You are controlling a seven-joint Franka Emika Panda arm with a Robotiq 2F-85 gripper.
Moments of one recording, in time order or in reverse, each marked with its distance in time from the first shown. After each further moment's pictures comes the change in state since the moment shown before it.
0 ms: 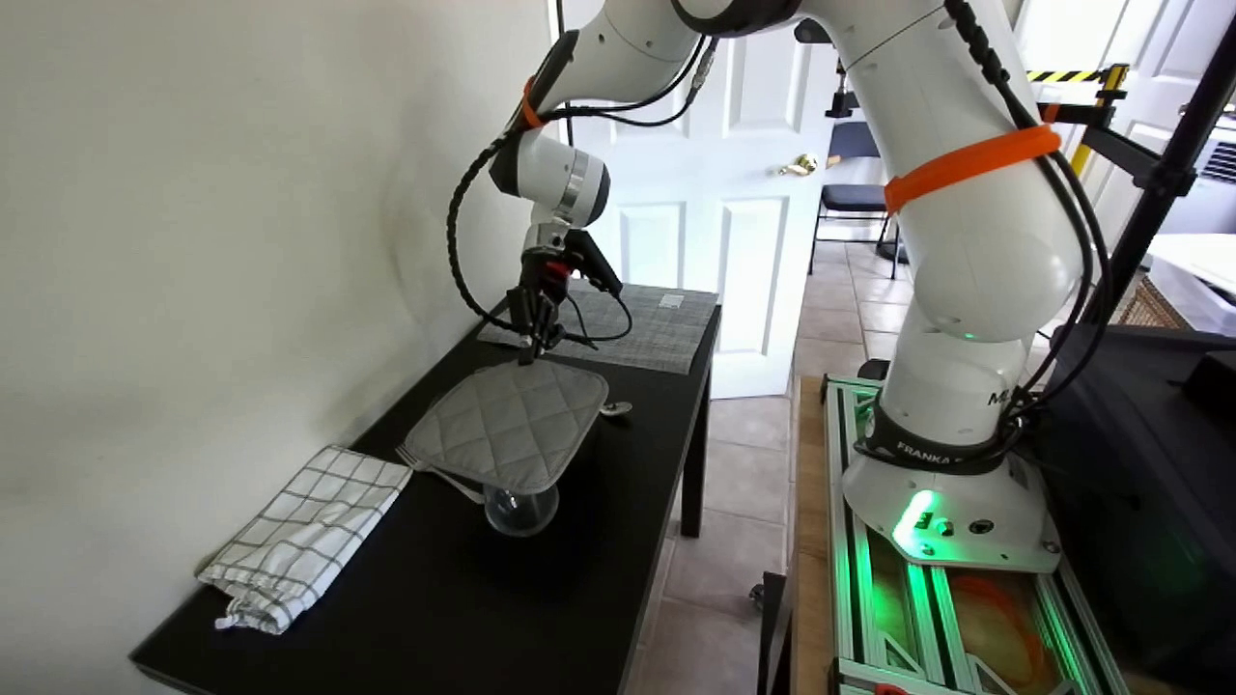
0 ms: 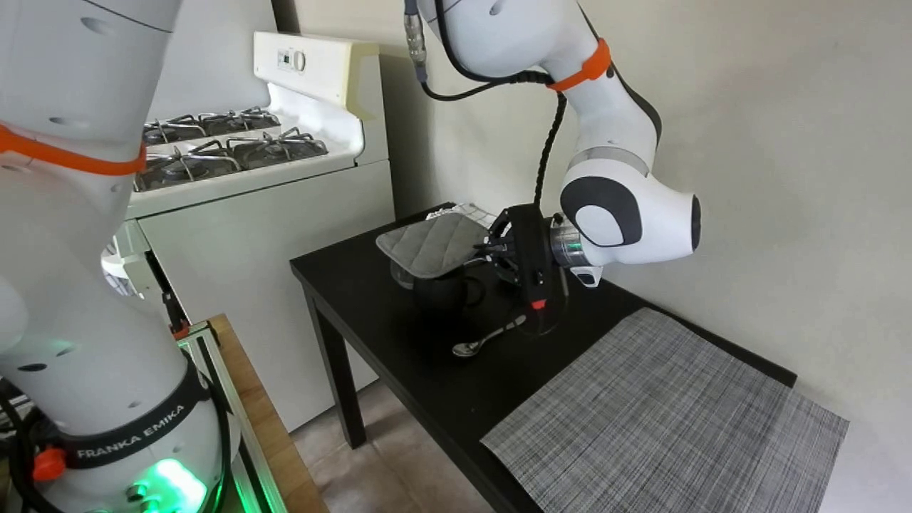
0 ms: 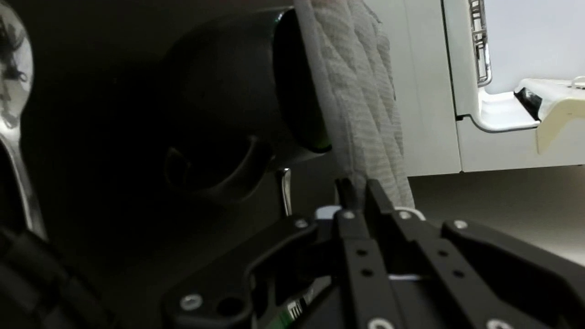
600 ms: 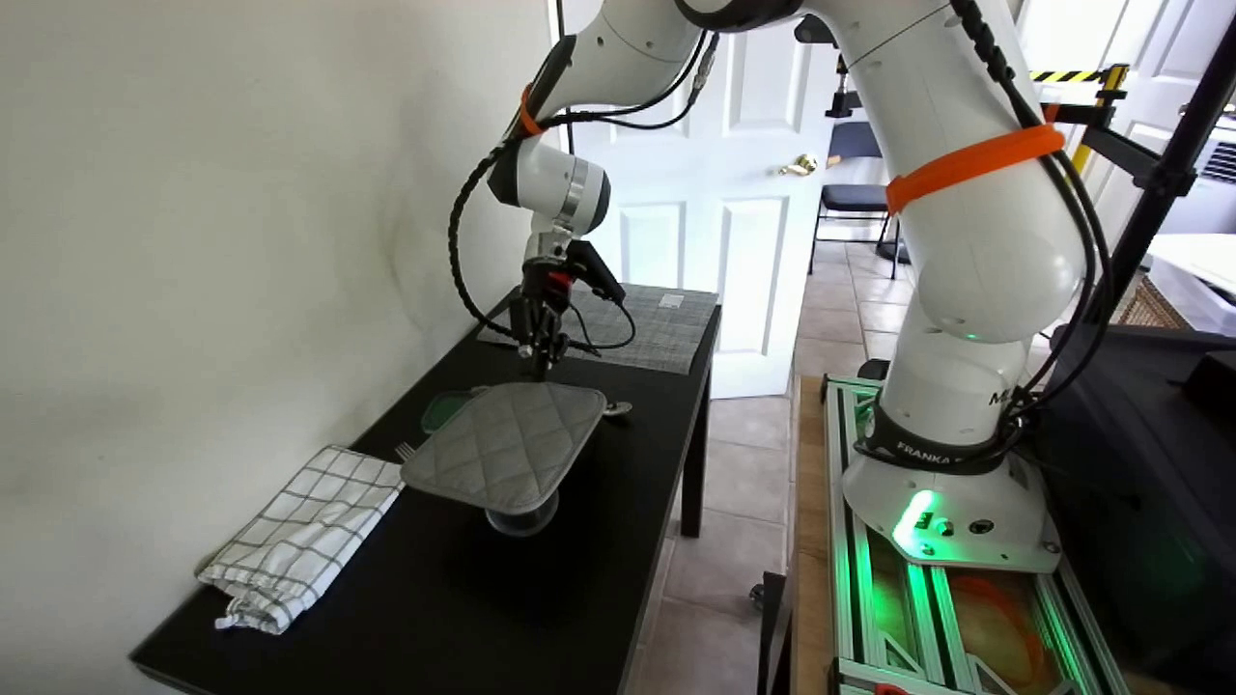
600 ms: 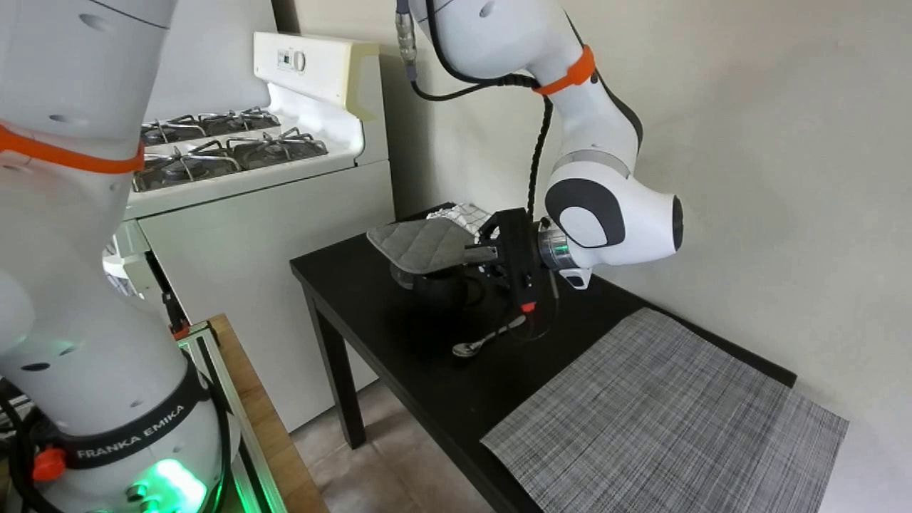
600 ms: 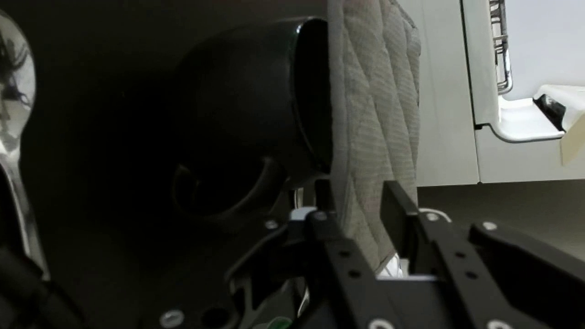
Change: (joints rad) arm 0.025 -0.017 0.001 -0.051 -0.008 0.050 -0.016
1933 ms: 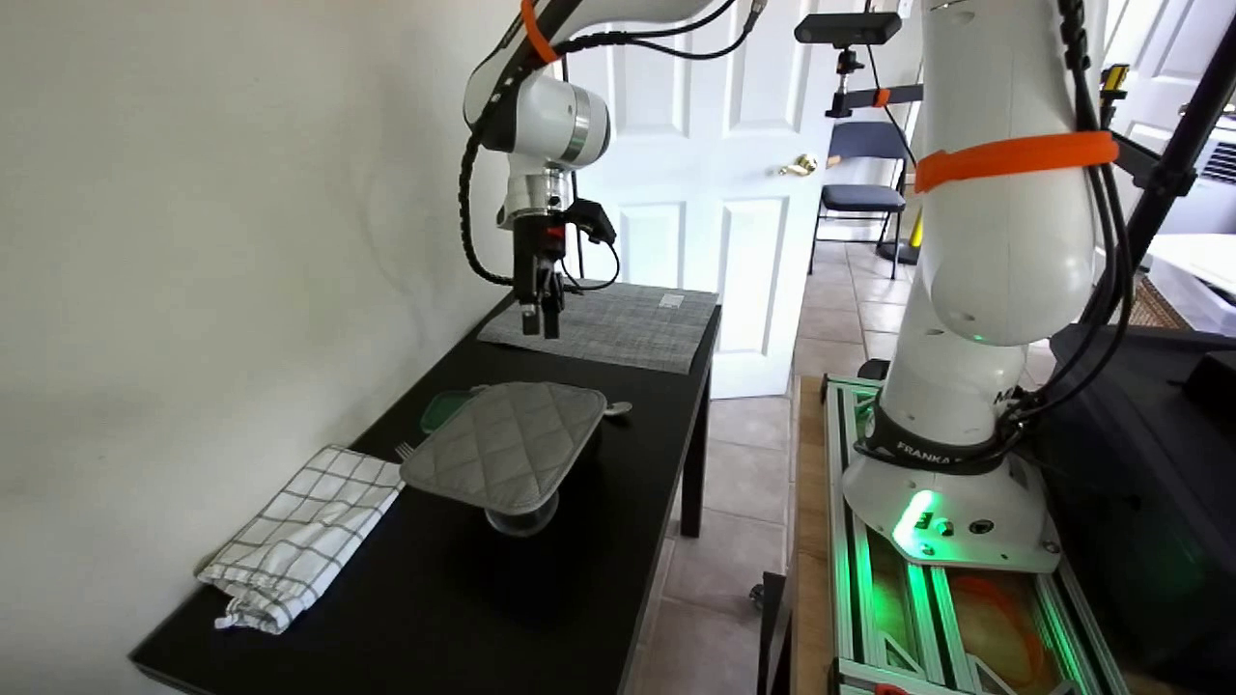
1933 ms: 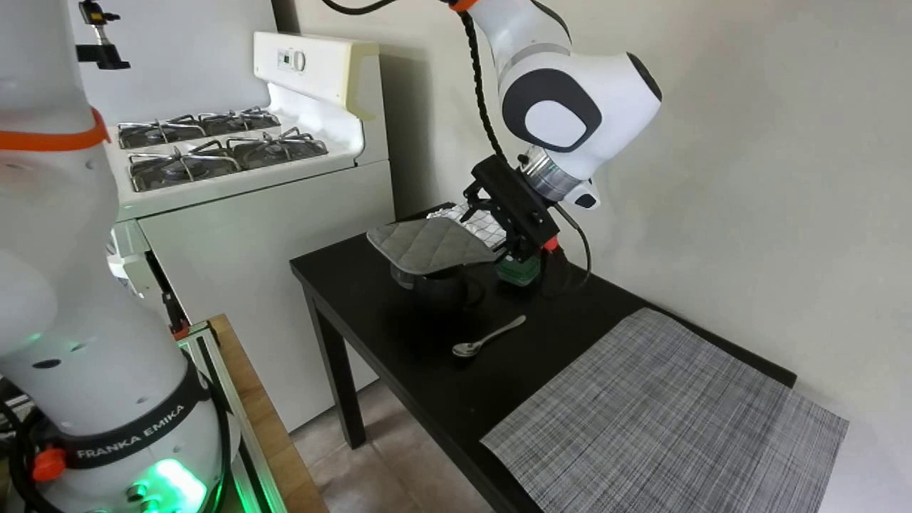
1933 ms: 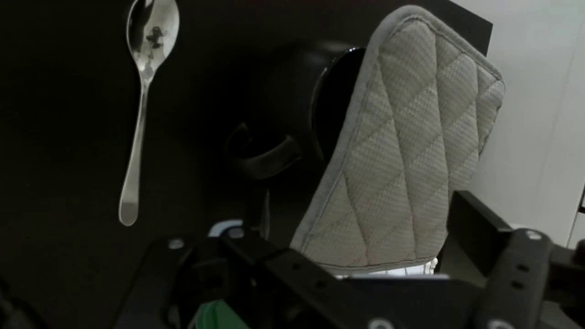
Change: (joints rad) arm 0.092 -0.319 0.020 -0.184 -0.294 0.290 -0.036
